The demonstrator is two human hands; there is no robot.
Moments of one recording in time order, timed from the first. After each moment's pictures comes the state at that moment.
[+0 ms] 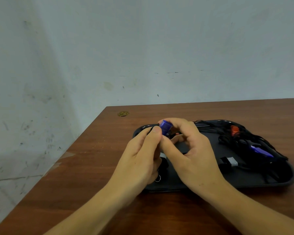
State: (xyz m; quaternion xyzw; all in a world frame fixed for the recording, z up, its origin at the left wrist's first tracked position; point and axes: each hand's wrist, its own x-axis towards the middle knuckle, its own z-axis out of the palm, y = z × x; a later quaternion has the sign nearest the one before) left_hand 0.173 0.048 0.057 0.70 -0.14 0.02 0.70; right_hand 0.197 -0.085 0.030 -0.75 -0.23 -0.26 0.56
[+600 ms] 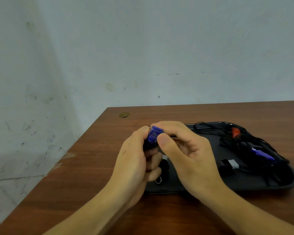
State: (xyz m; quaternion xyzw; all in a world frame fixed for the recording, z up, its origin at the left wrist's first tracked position) left_hand 0.171 0.043 0.059 0.61 -0.06 0.01 0.79; right_hand 0.192 -0.078 0.035 -0.66 -0.29 -0.20 0.66
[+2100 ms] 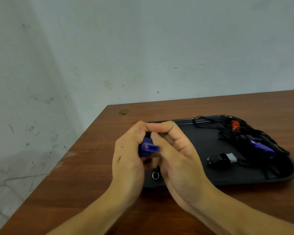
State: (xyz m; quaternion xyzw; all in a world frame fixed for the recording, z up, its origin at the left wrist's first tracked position) left_hand 0.174 0.038 0.047 0.64 -0.16 0.16 0.73; right_hand 0.174 -0.061 0.037 -0.51 -0.21 0.00 0.84
